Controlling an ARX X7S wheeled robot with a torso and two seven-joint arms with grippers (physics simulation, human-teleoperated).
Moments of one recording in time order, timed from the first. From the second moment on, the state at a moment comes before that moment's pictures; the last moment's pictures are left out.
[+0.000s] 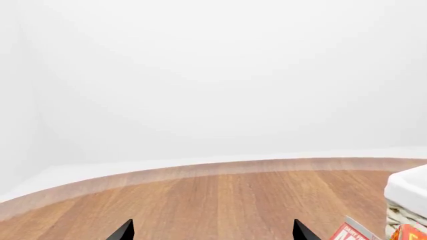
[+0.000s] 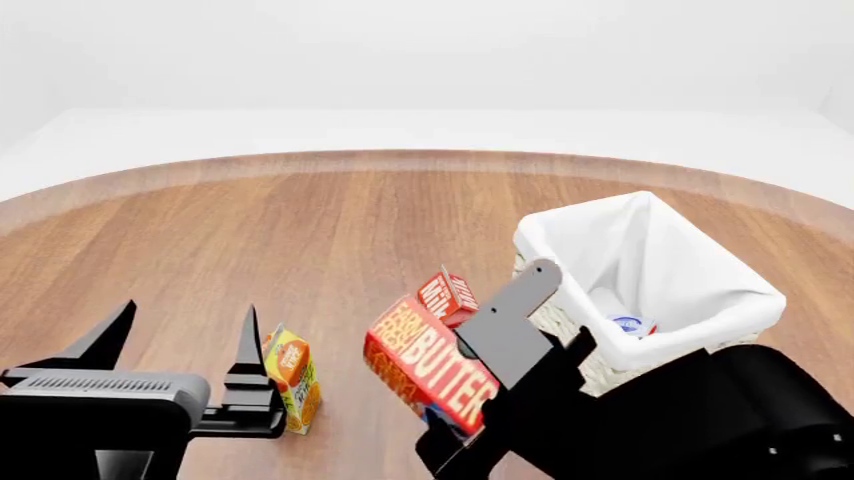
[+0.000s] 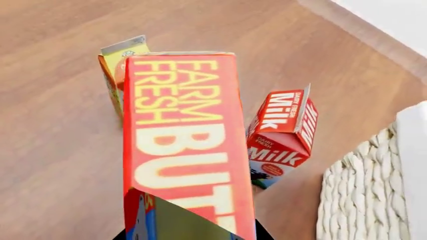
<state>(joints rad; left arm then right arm) -0.02 -0.88 0.30 0.92 -0.78 -0.36 -0.86 0.98 0.62 -0.79 -0.52 1.74 1.19 0.90</state>
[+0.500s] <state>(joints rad) -0.02 -0.89 0.31 0.93 -0.79 -0.36 -0.87 1.17 0.69 -0.71 -0.37 1.91 1.15 1.00</state>
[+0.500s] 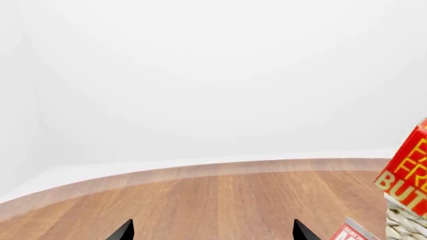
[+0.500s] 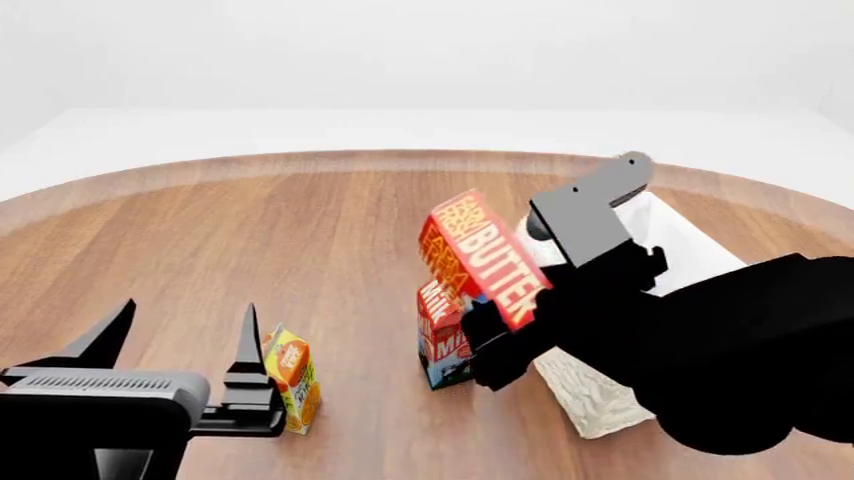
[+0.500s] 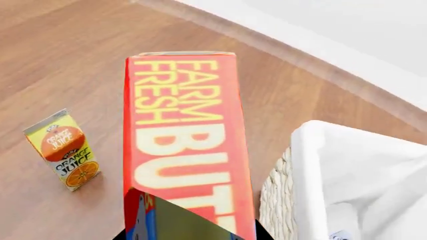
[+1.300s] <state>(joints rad) -0.03 -0.90 0.32 0.94 -0.80 -0.36 -0.89 1.31 0.74 -0.69 -0.08 1.83 1.13 0.98</state>
